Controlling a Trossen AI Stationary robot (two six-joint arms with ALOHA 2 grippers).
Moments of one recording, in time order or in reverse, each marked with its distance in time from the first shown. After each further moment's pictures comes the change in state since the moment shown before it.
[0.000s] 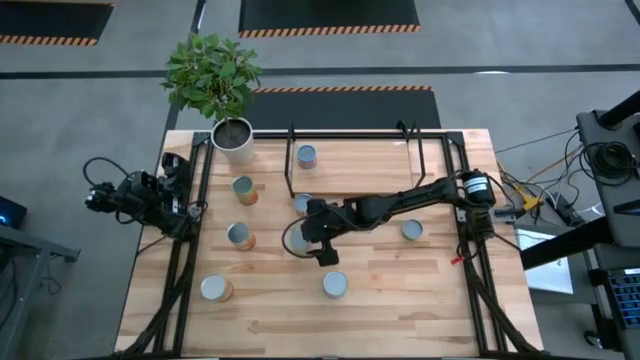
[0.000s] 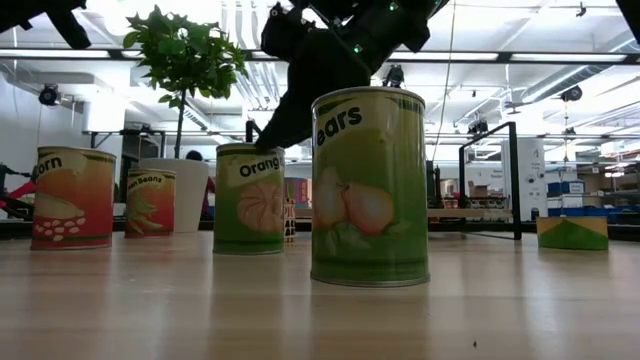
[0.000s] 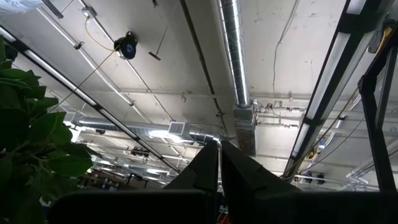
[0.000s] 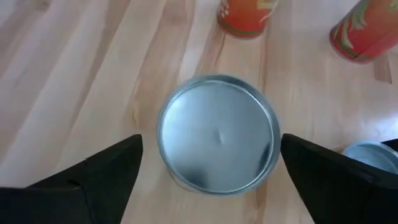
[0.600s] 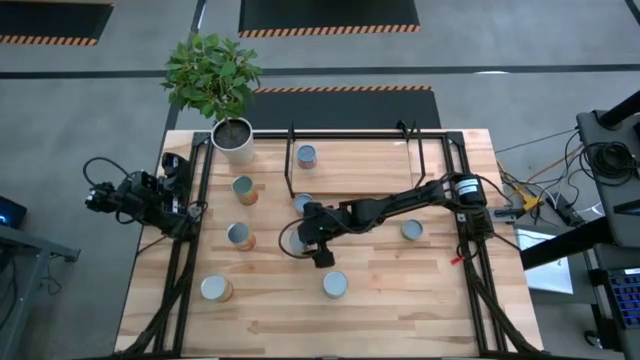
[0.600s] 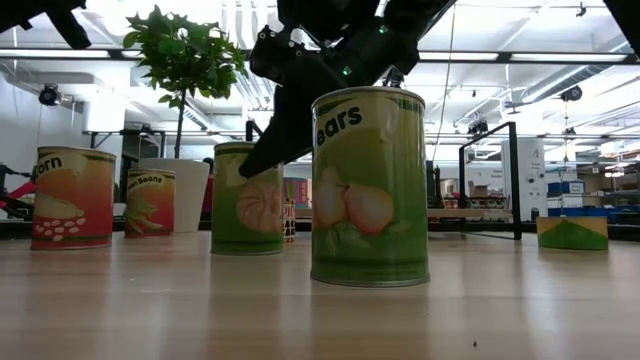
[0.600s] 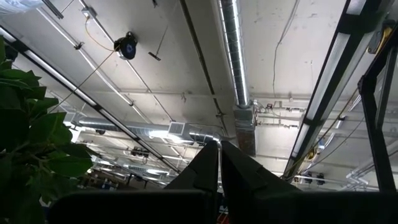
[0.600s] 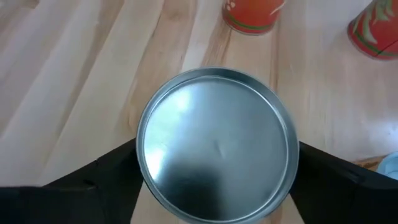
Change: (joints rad) left arm 0.000 0.000 0.000 0.001 0.000 0.000; right arm 0.000 0.057 -0.001 0.076 -0.025 0.011
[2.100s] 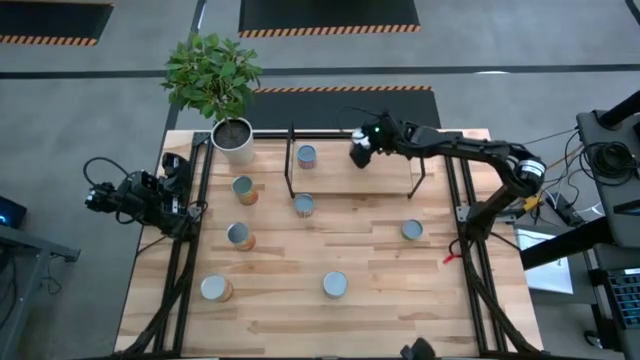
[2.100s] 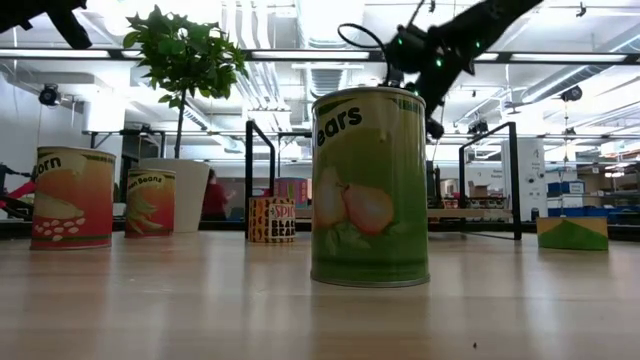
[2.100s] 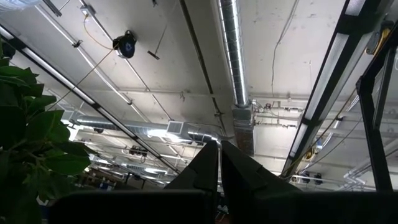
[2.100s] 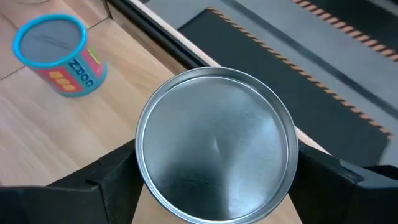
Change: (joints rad) left arm 0.000 0.000 0.000 -0.004 0.003 -0.011; right arm -0.632 -0.458 -0.309 -0.144 0.245 0.264
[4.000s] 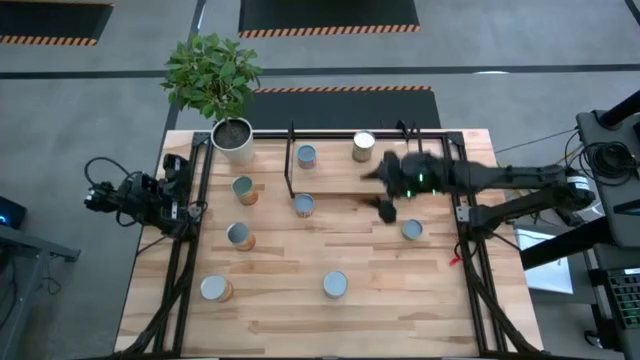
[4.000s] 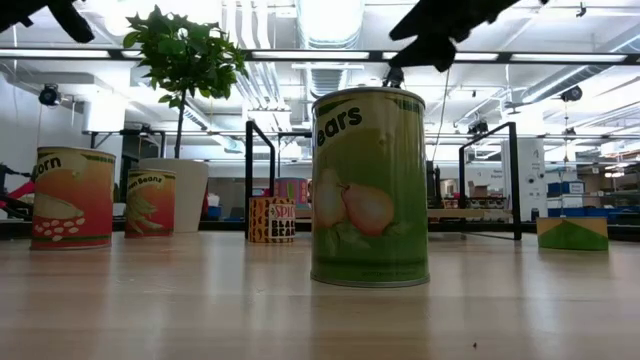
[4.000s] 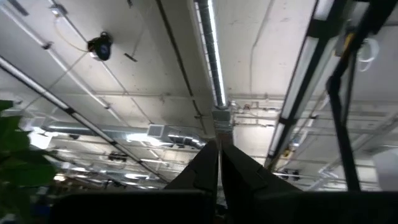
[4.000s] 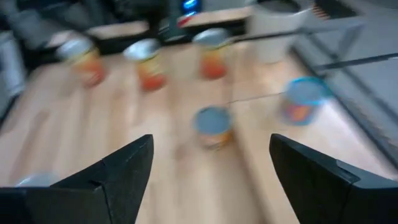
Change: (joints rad) left arm 0.000 0.021 0.000 -0.007 0.108 -0.022; right arm 0.483 -0.428 -0.176 0.035 -0.171 -0.034
